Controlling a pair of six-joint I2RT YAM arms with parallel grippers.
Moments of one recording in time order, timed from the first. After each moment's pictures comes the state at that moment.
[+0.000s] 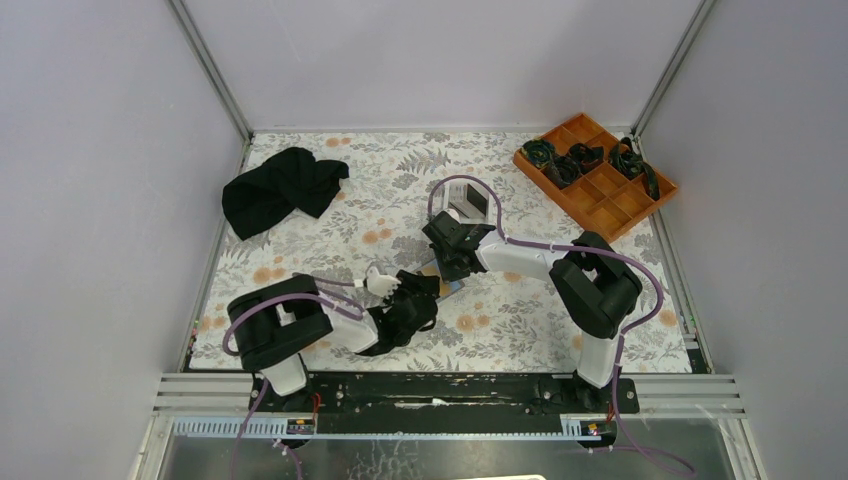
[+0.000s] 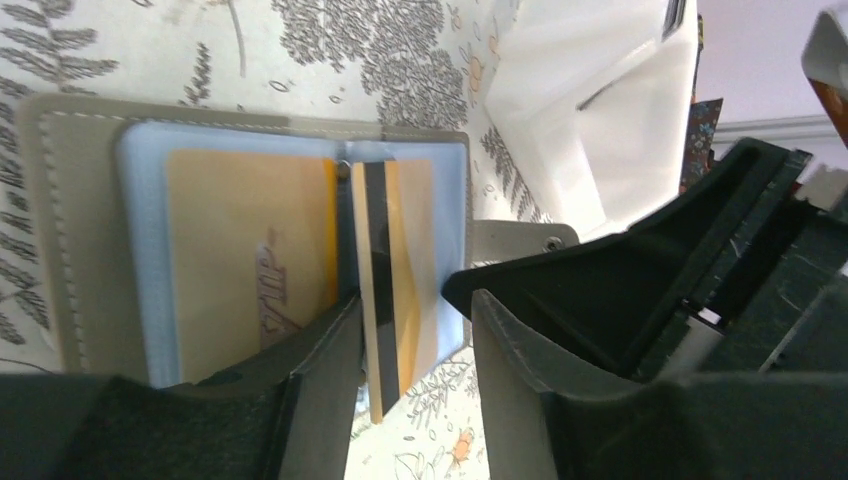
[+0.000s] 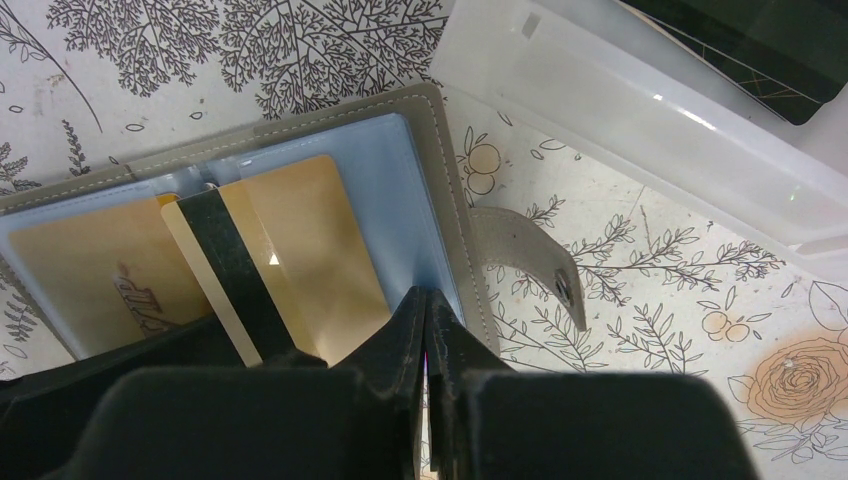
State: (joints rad) left arm -1.10 1.70 0.45 0.54 -0.80 -1.66; right arm 0.83 1.87 1.17 -0.45 0.17 0.45
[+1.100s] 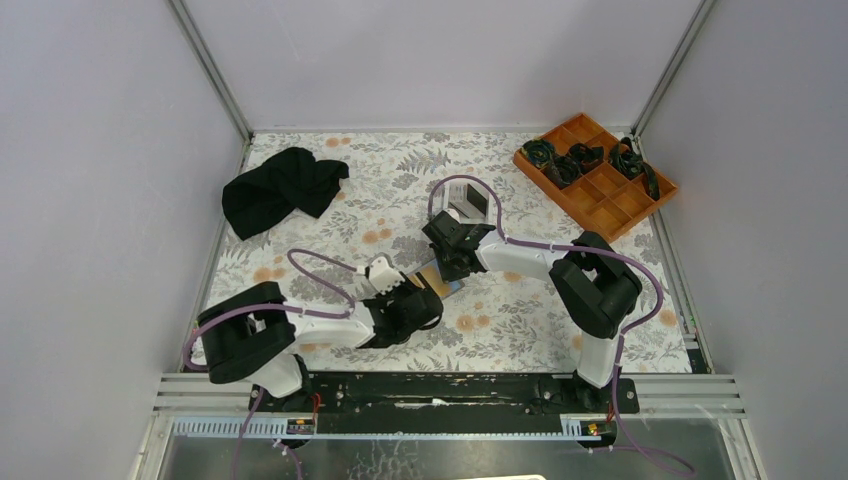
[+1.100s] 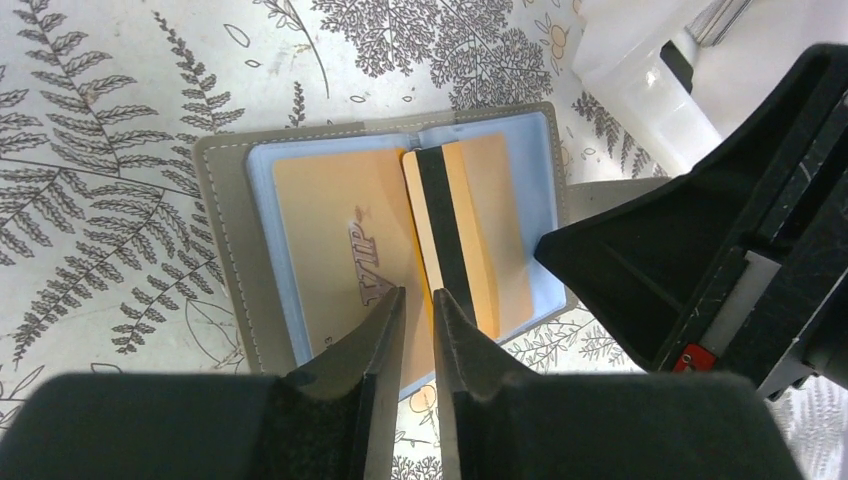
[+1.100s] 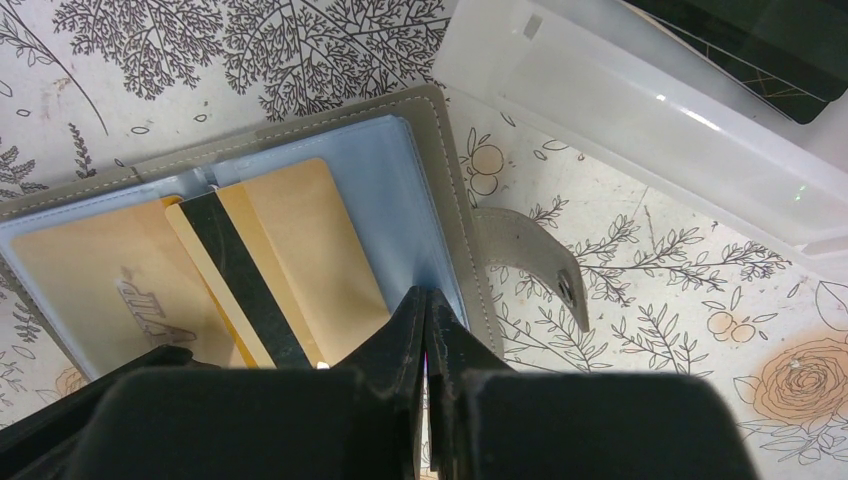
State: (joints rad) left arm -1.12 1.52 0.58 -0.02 -0.79 -1.51; right arm 0.83 1.86 1.18 -0.45 0.17 0.46
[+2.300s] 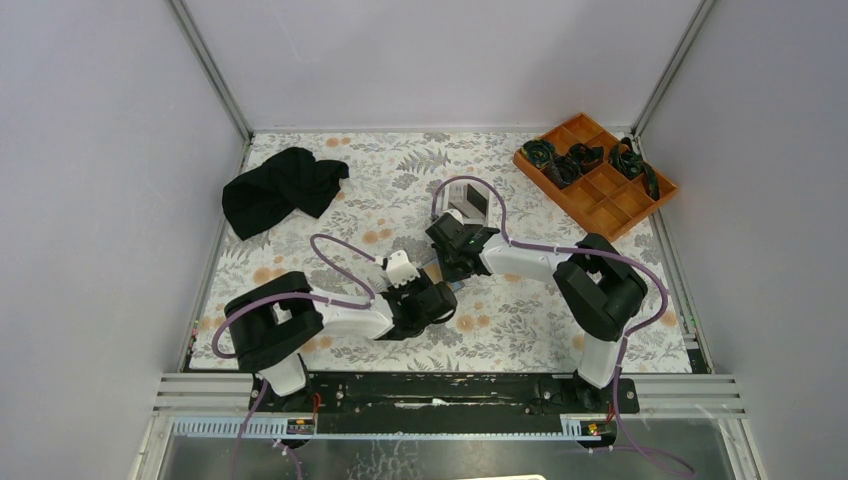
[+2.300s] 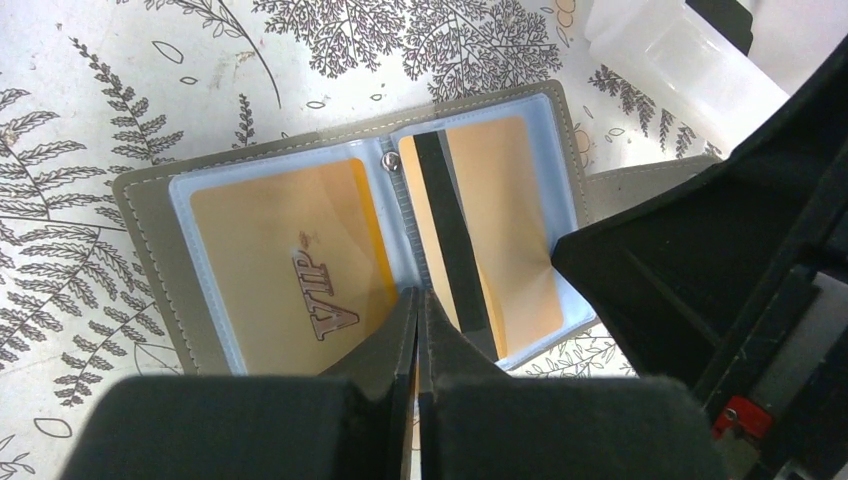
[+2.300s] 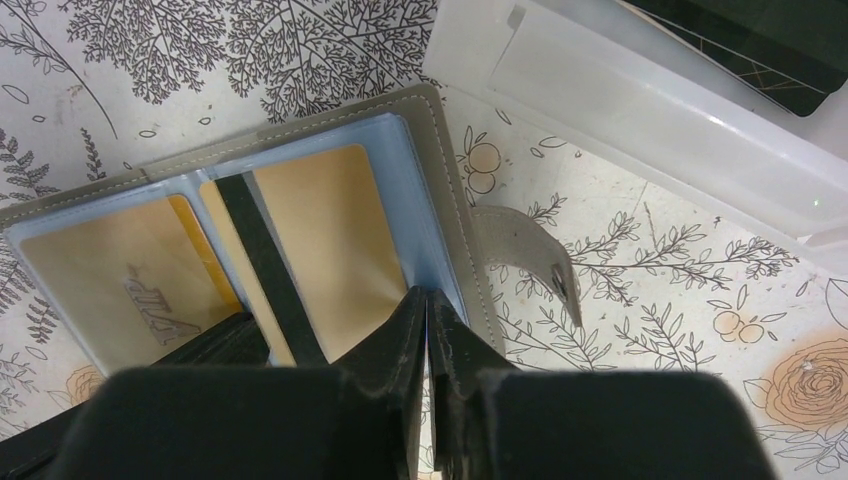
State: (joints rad) left arm -1.10 1.67 0.70 -0.05 -0.77 -1.36; right arm 0.83 1.84 1.13 -0.40 0.16 0.48
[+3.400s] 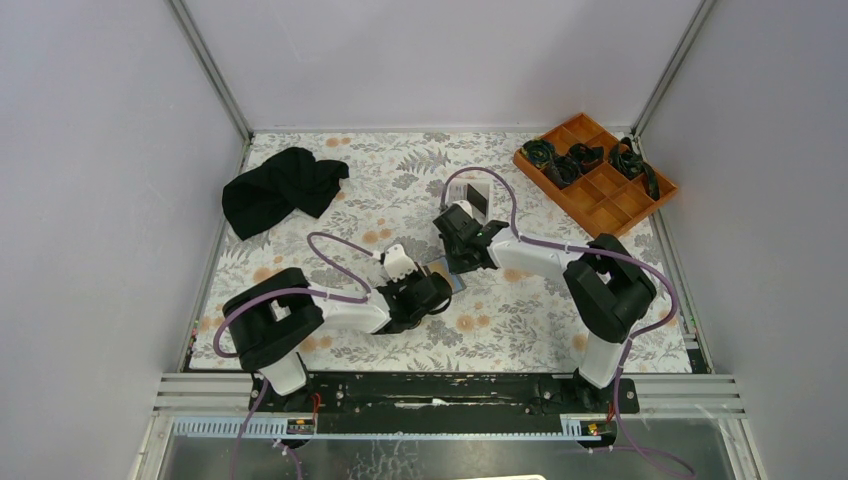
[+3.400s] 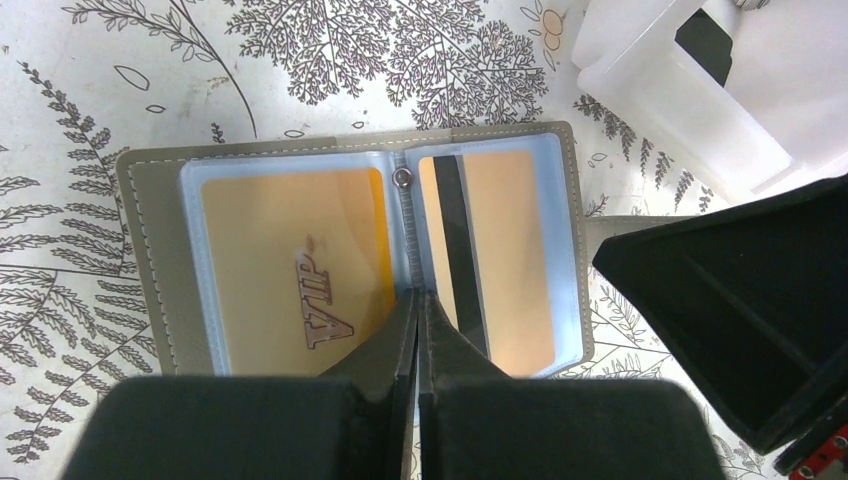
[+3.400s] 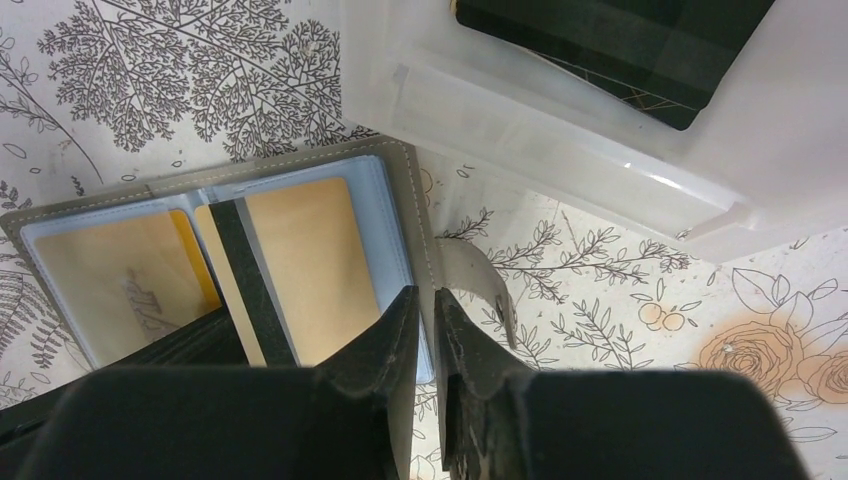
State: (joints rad) left arm -1.03 1.67 0.69 0.03 -0.69 -1.34; right arm 0.78 1.80 1.14 -0.42 0.20 0.48
